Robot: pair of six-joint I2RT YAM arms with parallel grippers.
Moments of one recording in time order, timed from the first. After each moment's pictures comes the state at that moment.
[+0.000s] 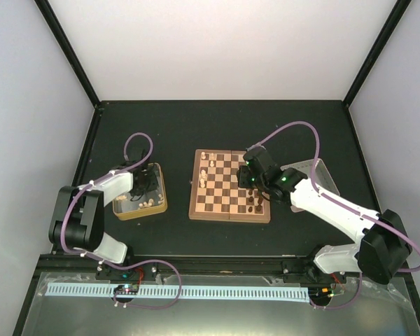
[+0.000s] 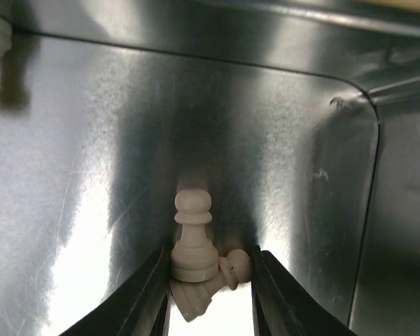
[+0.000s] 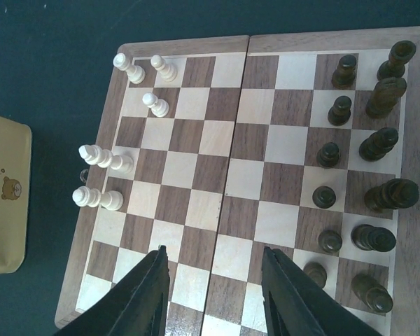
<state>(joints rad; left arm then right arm) -0.14 1.51 0.74 -0.42 -0.08 -0.53 0.75 1.31 0.95 -0.49 0.15 0.67</state>
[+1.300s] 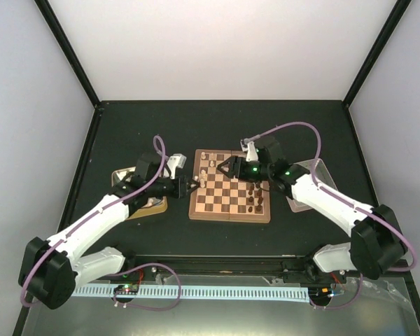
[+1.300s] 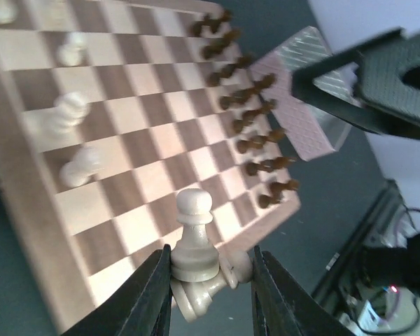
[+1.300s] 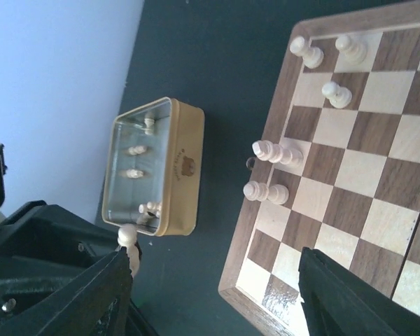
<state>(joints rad) -0.47 1.06 0.67 -0.30 0.47 -0.50 0.64 1.37 0.91 -0.18 -0.39 0.75</state>
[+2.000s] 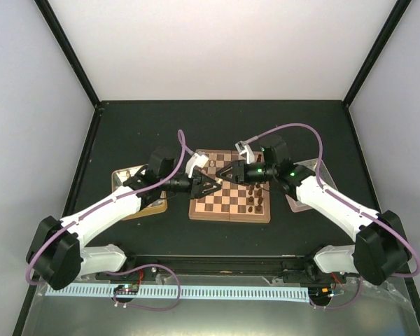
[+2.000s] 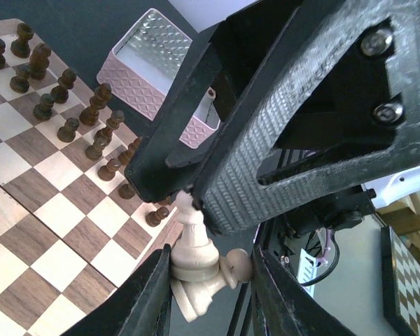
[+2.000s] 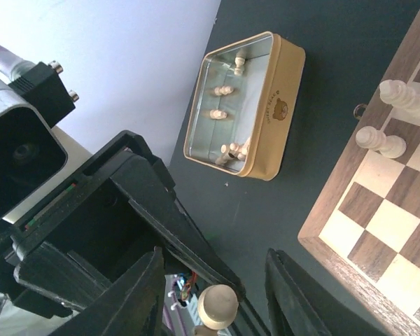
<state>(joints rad) -0.60 1.21 0.75 -0.05 0.76 -0.37 0.59 1.31 0.89 -0.14 -0.73 0.76</state>
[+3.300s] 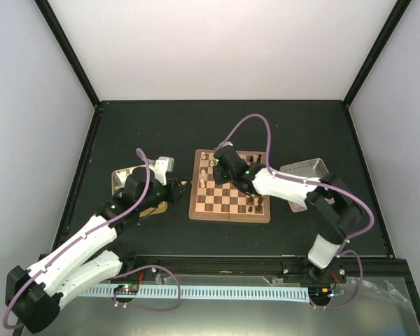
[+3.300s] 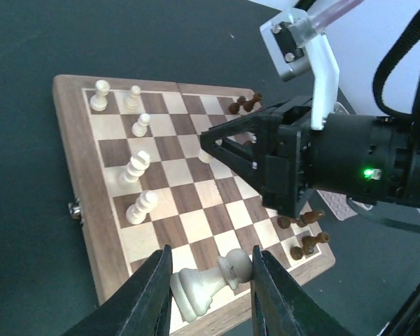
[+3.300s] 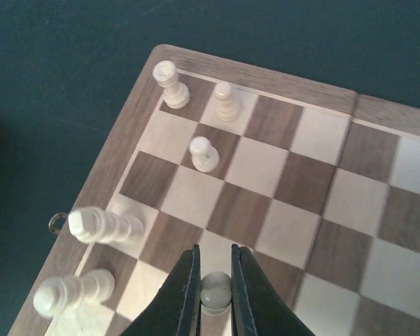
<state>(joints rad) -0.59 0.83 0.59 -0.24 0.18 -0.54 0.80 1.67 1.05 -0.20 0.20 0.44</state>
